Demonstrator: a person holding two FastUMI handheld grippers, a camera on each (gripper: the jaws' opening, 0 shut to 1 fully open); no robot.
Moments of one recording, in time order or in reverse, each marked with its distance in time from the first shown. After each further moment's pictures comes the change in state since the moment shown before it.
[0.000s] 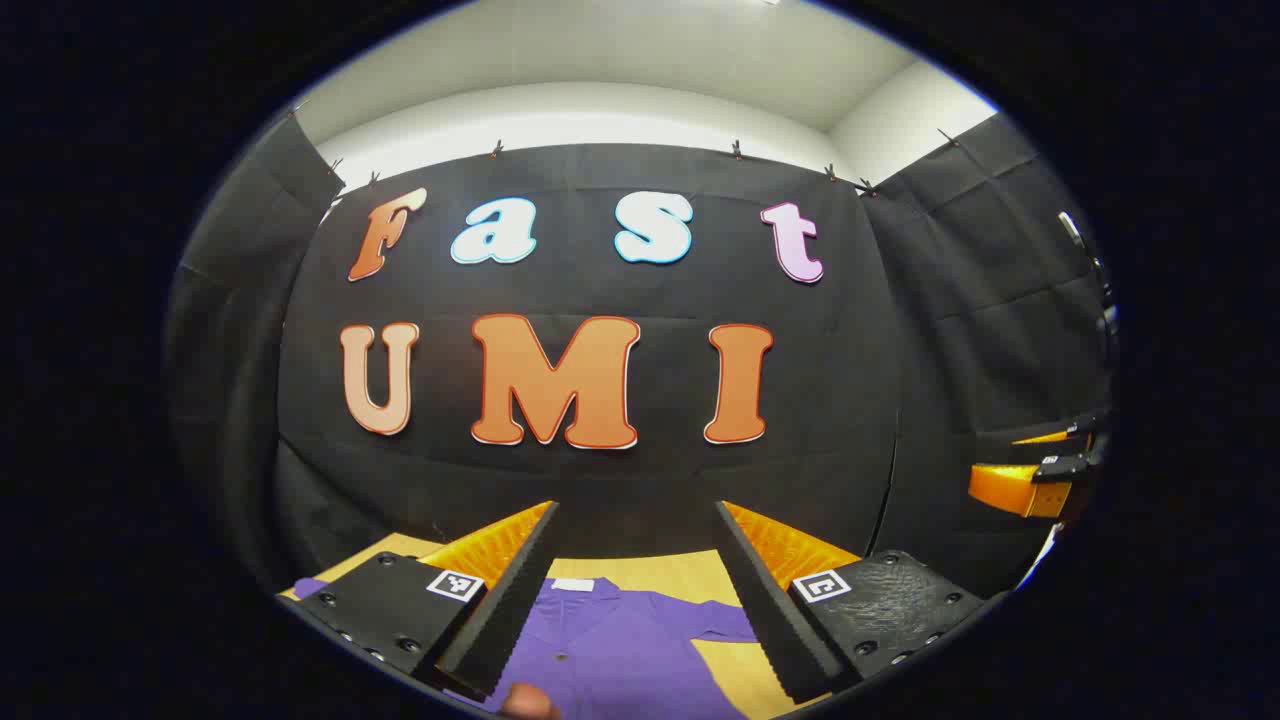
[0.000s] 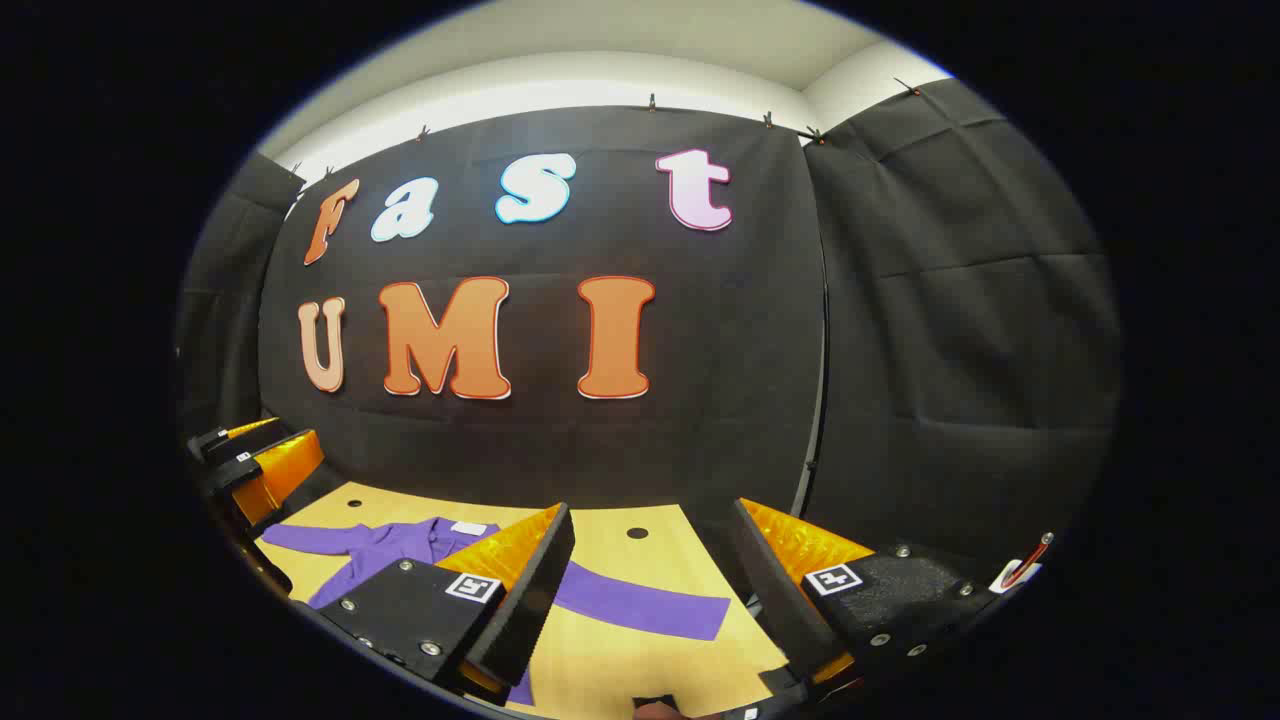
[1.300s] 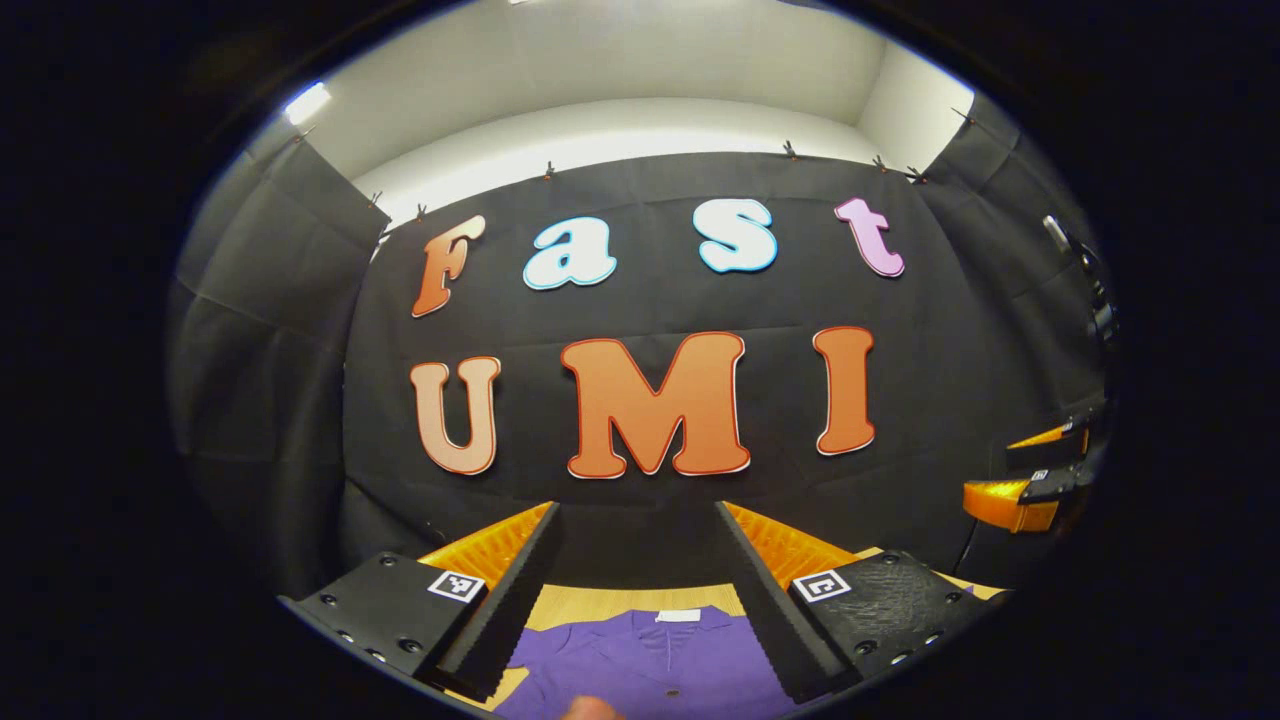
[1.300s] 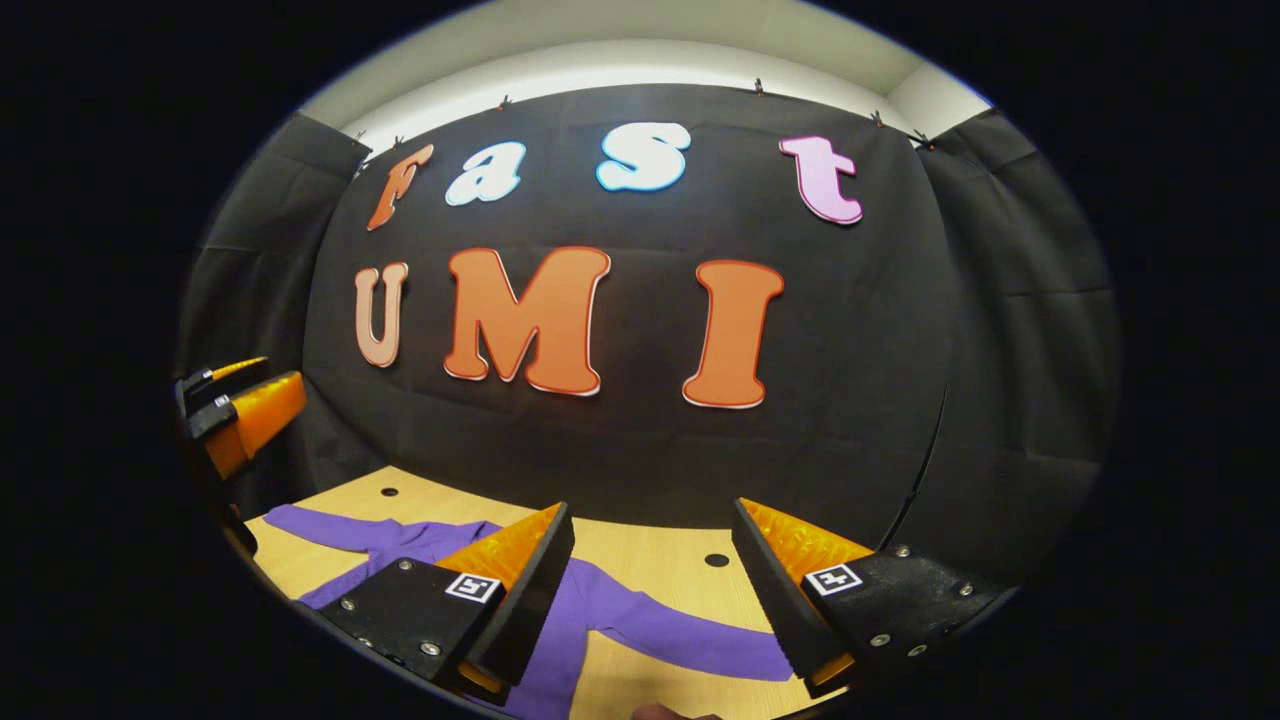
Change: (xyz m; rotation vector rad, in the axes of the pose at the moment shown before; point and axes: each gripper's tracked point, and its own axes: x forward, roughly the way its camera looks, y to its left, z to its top) left arm 0.054 0.107 -0.017 0.055 -0.069 0.236; right arm 0.121 0.097 -0.037 -0.088 0.028 0.206
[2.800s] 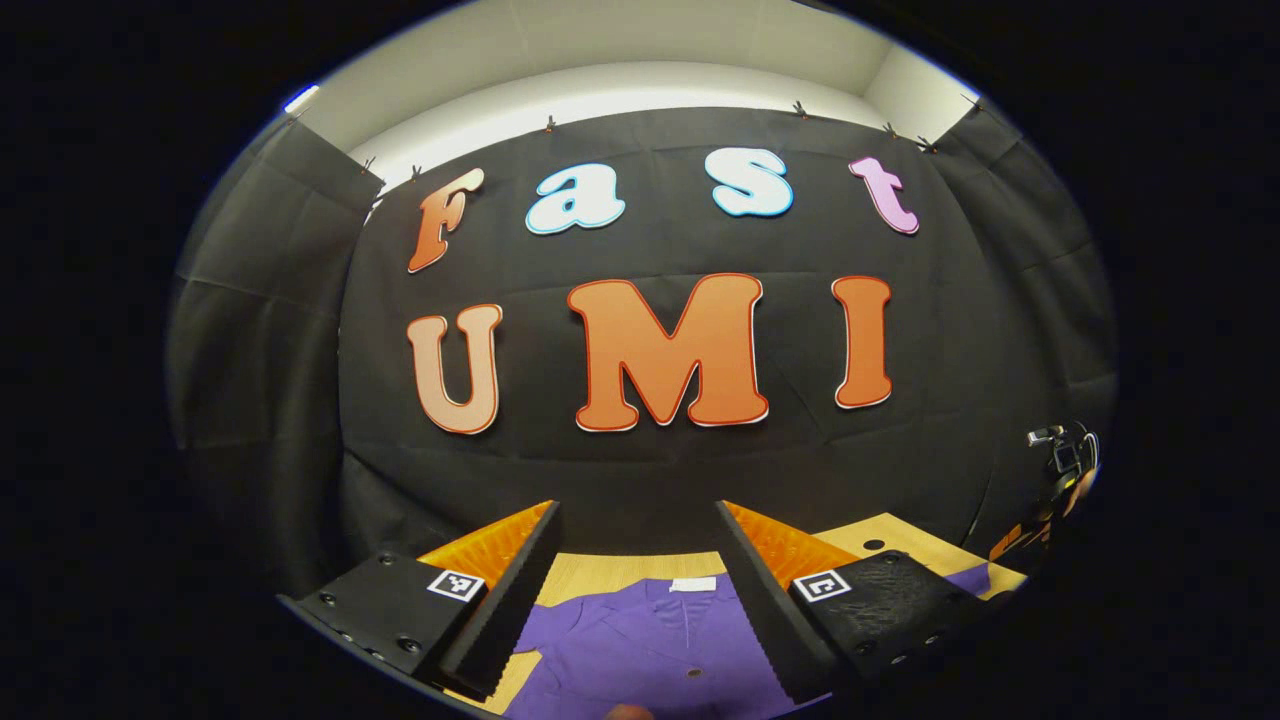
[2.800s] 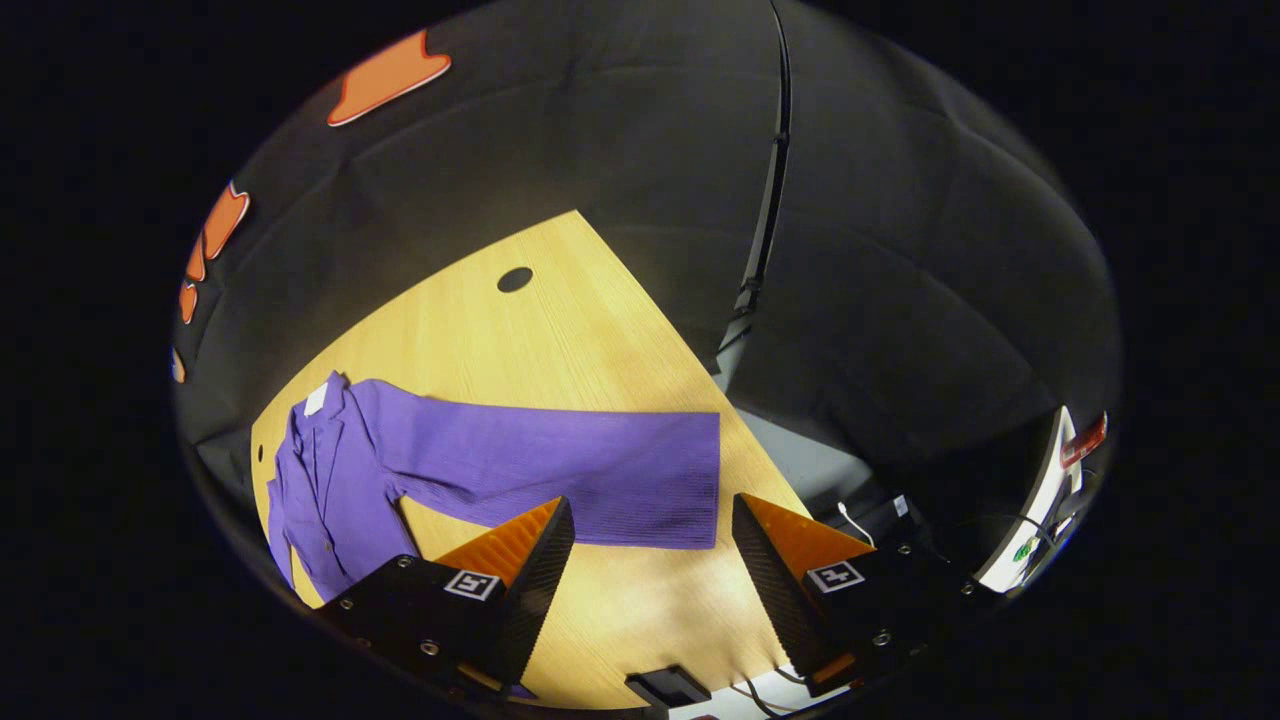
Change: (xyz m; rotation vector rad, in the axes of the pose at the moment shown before) left arm 0.021 0.026 -0.051 0.041 0.149 -0.015; right arm 0.039 -0.162 -0.300 0.423 1.004 -0.331
